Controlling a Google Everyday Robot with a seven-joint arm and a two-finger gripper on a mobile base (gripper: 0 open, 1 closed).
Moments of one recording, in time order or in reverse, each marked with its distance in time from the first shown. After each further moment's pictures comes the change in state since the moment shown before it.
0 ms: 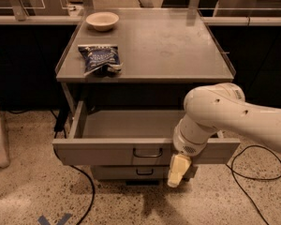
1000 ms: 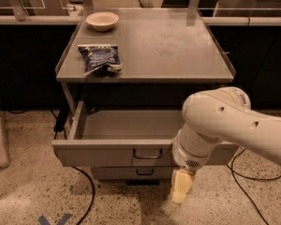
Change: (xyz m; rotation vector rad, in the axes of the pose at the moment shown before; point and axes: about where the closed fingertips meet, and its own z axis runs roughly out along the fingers) arm 0.000 0.058 -0.025 -0.059 0.031 -0.067
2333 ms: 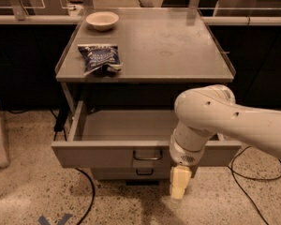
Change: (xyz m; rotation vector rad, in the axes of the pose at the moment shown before) arm 0.007 -0.012 0.025 -0.081 0.049 -0.008
